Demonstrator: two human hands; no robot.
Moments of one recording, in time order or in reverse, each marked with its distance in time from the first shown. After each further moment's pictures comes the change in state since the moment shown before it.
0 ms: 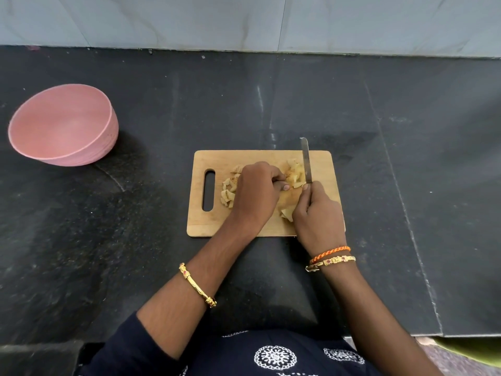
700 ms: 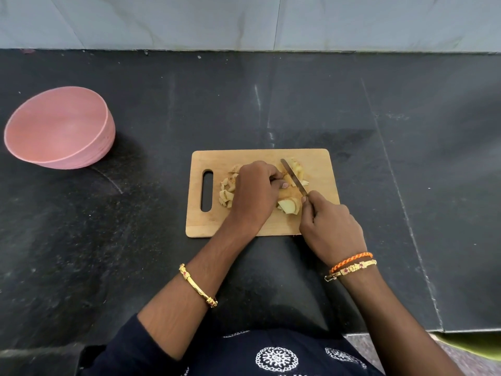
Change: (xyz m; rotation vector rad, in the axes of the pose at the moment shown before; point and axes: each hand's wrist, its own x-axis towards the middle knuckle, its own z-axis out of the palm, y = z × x) left_hand -0.001 0.002 0.001 -0.024 0.012 -0.024; right_hand -0.006 0.017 -0.021 -0.294 -0.183 -0.068
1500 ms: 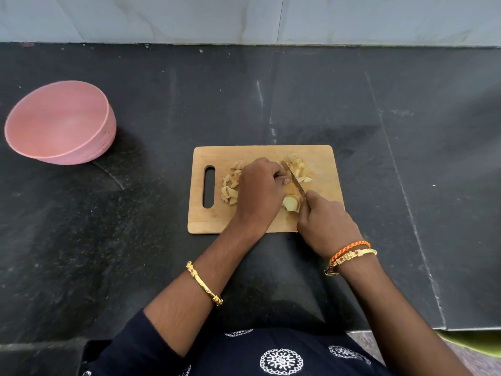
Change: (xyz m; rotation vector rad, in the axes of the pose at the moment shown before) left_hand -0.003 -0.002 0.009 0.002 0.077 0.001; right_hand 0.005 -0.013 -0.004 0.001 -0.199 0.058
